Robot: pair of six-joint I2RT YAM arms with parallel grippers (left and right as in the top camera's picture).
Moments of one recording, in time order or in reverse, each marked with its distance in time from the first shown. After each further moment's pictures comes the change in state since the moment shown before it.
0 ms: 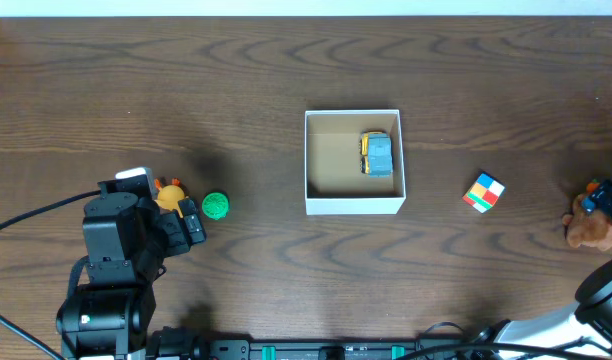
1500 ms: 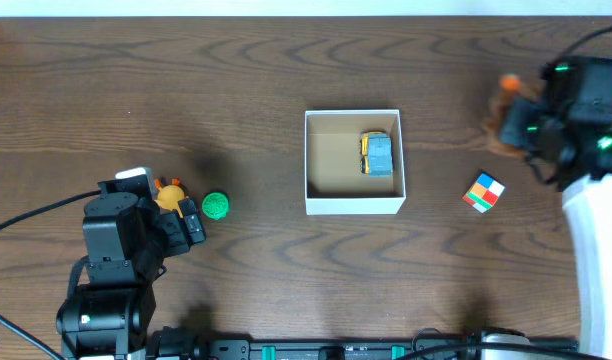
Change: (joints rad) left arm 0.000 0.000 0.000 0.000 0.000 0.000; right arm 0.807 -0.481 0.063 0.055 -0.114 0.229
